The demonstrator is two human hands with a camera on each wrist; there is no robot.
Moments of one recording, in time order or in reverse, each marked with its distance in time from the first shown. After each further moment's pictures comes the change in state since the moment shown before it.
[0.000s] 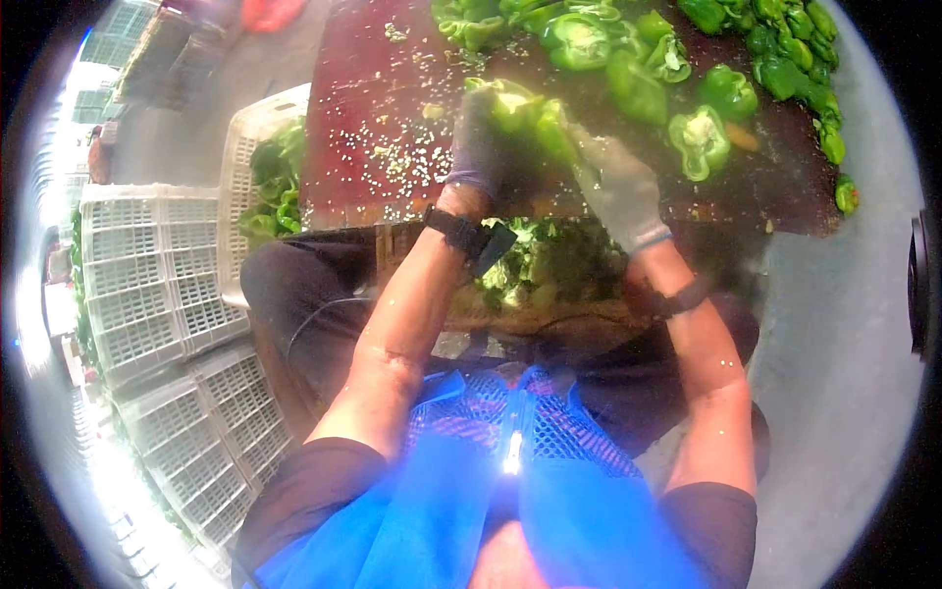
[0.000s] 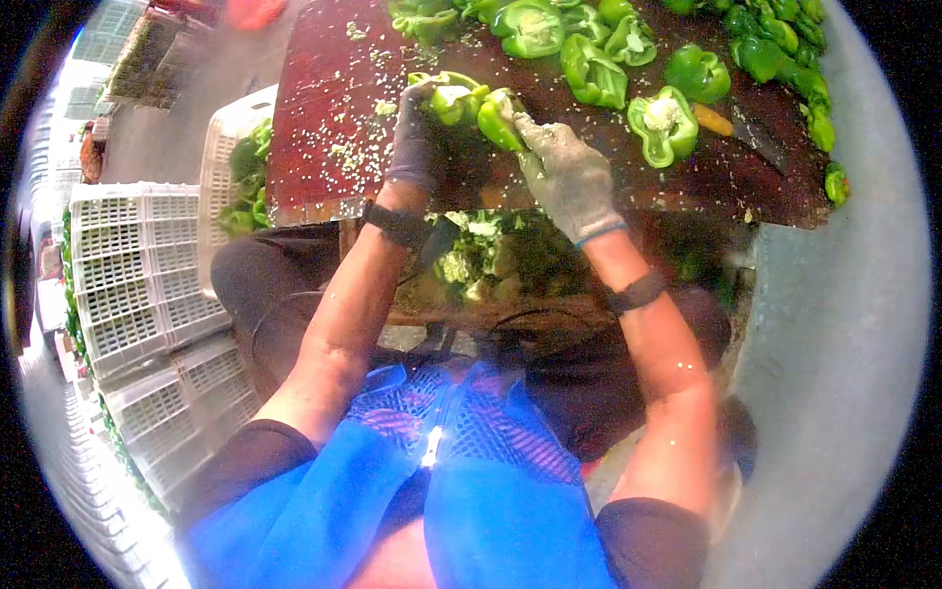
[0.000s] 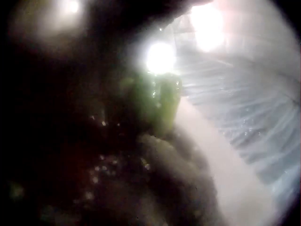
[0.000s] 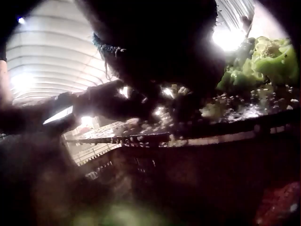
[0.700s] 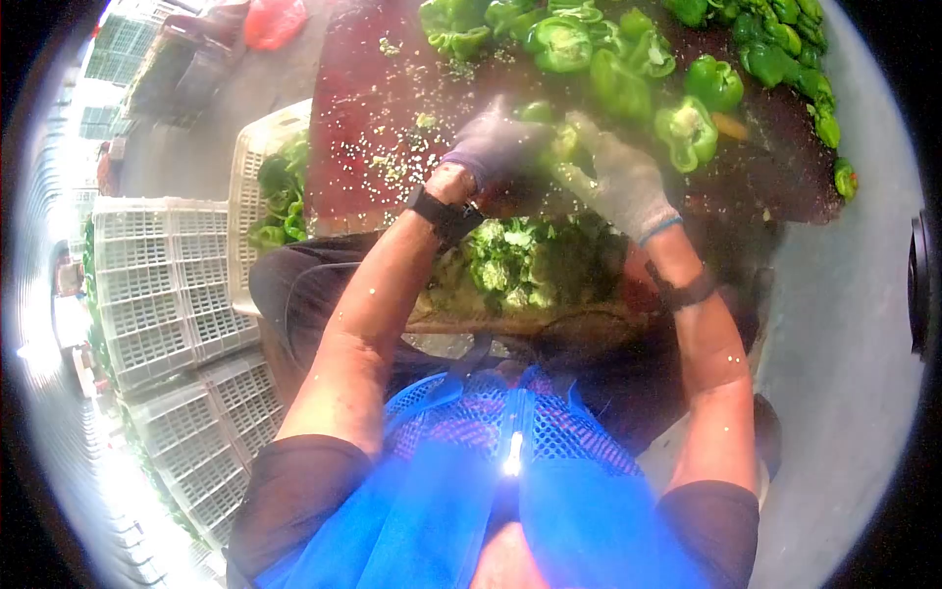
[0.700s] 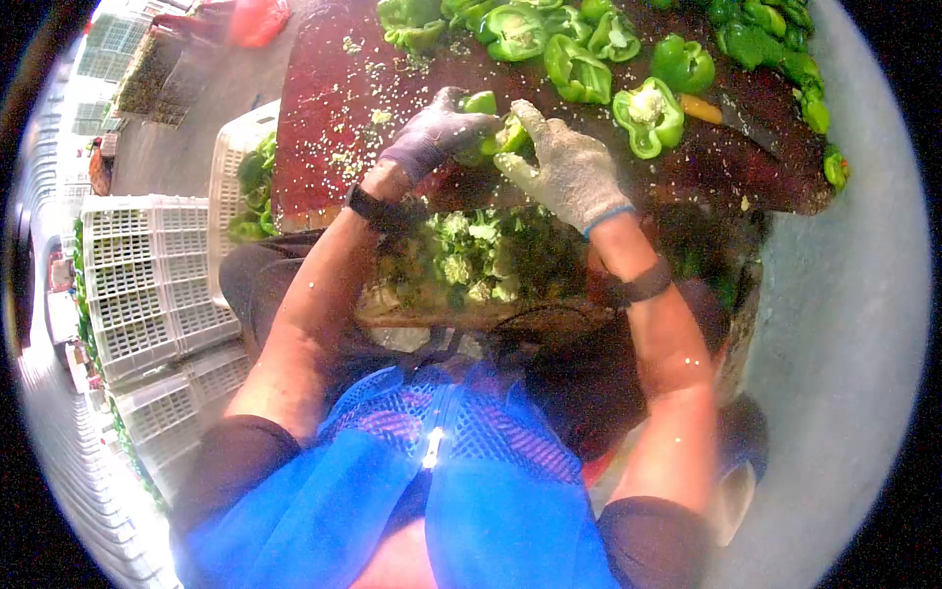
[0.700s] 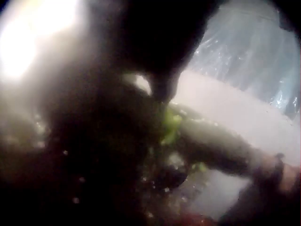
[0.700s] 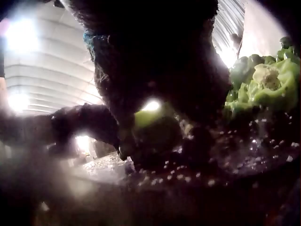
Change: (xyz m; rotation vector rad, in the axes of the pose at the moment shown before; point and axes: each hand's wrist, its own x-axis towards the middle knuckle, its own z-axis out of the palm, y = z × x) left_hand 0.005 0.049 0.018 0.755 -0.405 -0.231; right_hand 0.009 -0.001 -0.034 -0.105 -0.342 0.103
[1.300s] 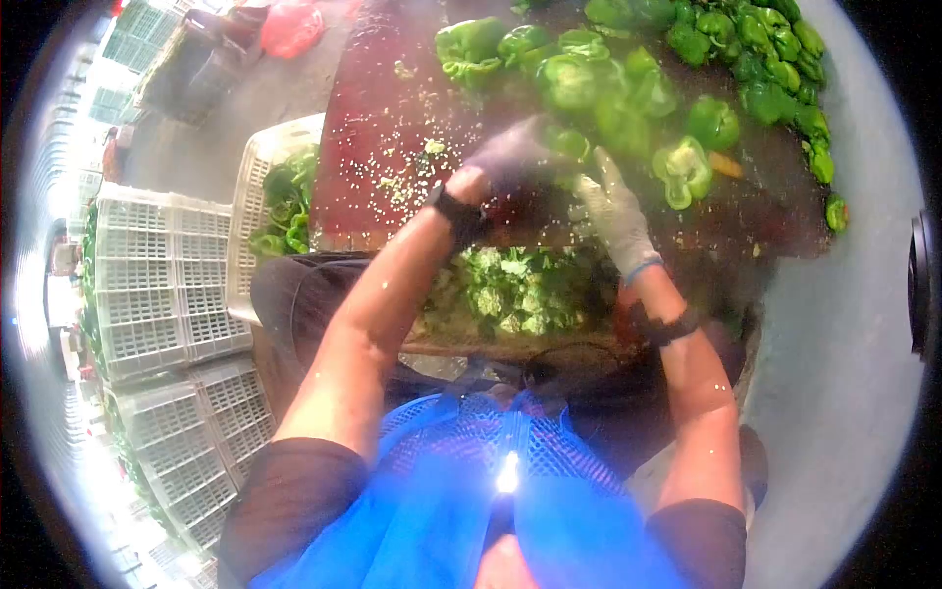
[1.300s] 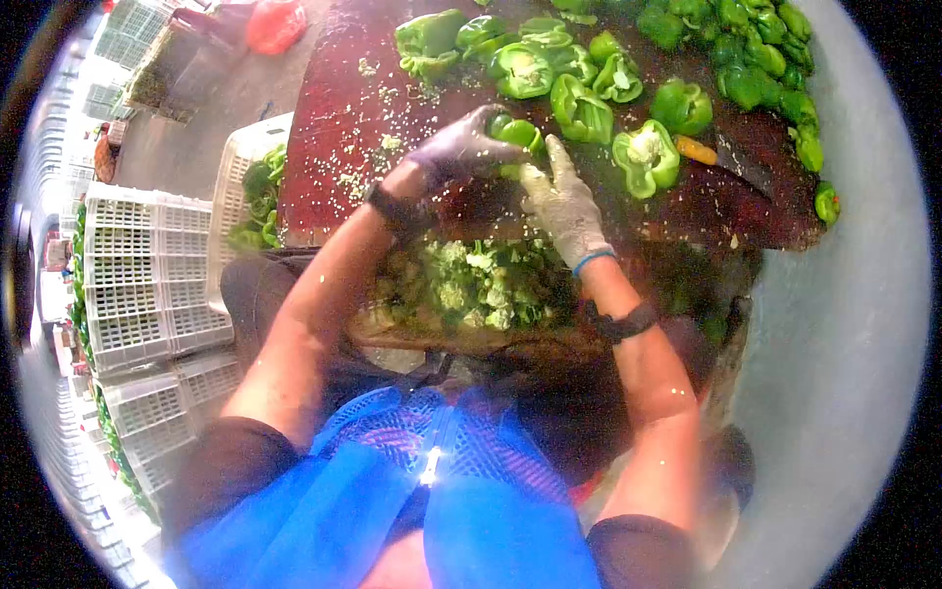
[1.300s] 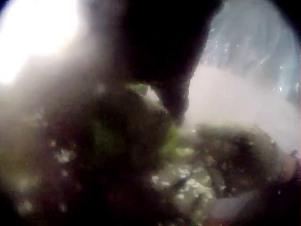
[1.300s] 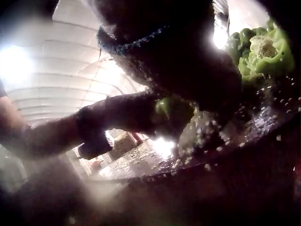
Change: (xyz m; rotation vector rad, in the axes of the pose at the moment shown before) left_hand 0.016 0.041 -0.006 0.171 0.004 -0.081; right_hand 0.003 -0.004 0.014 0.949 -0.030 0.508
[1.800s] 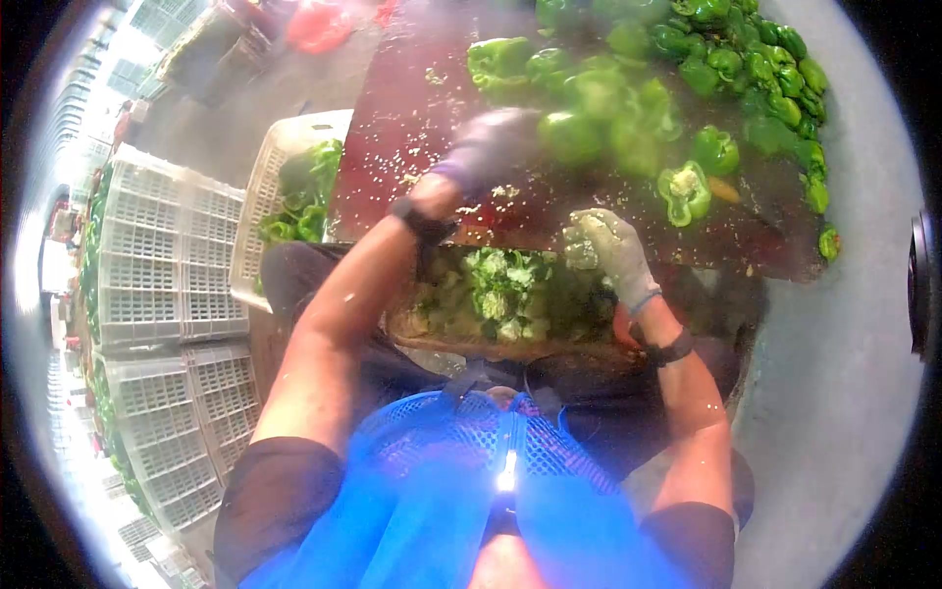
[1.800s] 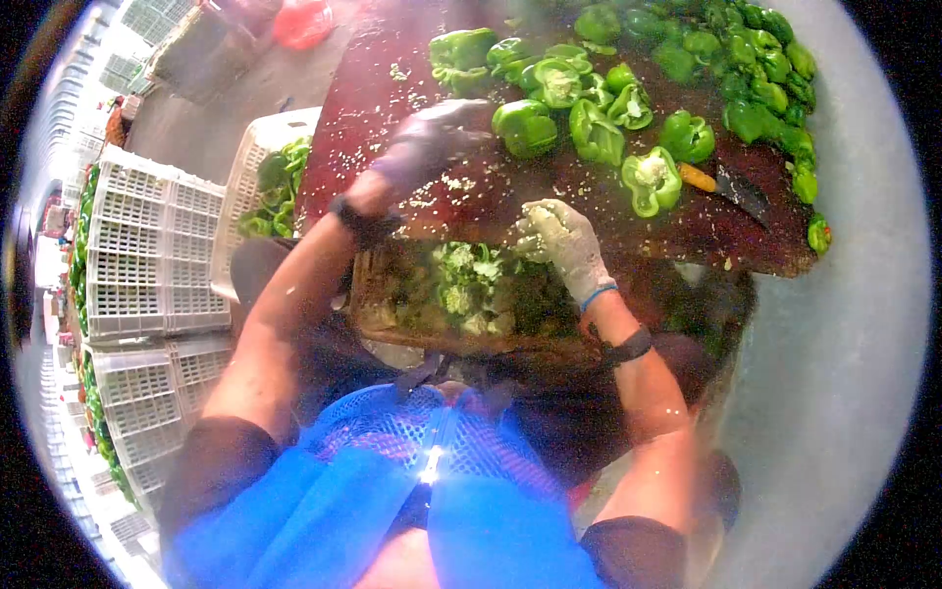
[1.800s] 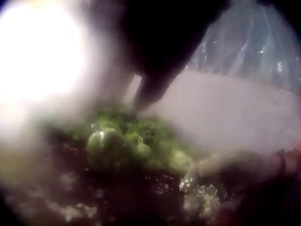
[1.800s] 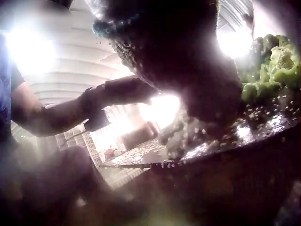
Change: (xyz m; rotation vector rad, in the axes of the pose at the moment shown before) left_hand -0.035 -0.026 -0.049 -0.245 0.104 0.267; right_hand -0.031 0.015 0.005 0.328 -0.211 0.022
